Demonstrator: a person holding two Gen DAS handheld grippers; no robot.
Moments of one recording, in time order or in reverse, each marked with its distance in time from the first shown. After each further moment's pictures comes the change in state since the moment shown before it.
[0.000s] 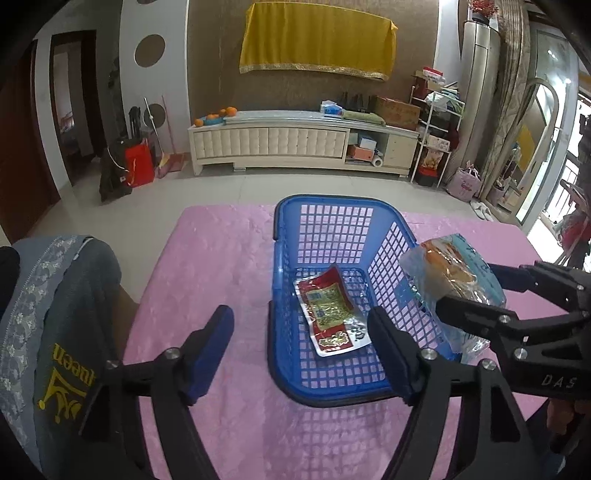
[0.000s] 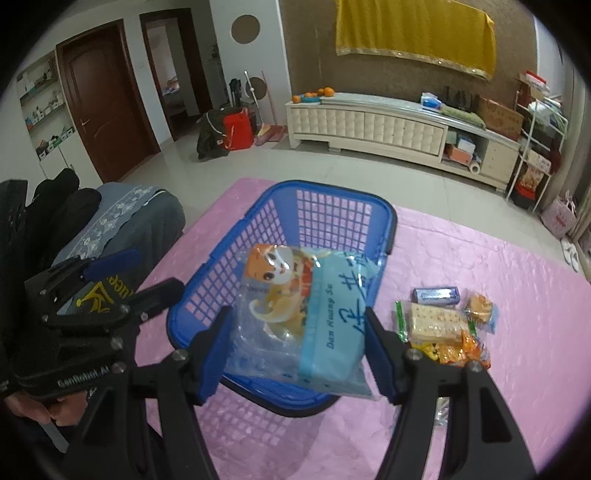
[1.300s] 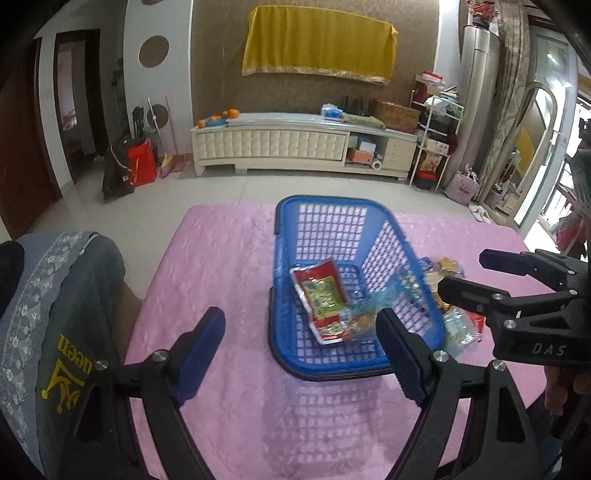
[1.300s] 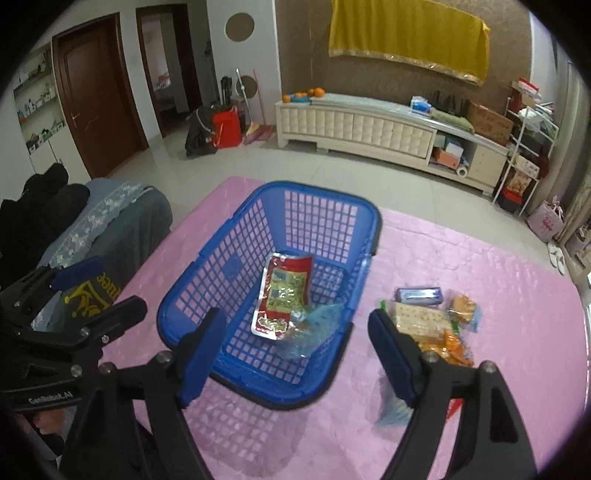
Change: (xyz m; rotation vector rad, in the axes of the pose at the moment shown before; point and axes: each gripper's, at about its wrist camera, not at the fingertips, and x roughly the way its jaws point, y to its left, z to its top) left arm -0.027 -0.007 -0.007 -0.005 -0.014 -0.009; right arm -0.022 -0.007 -0.002 0.011 -0.015 -0.069
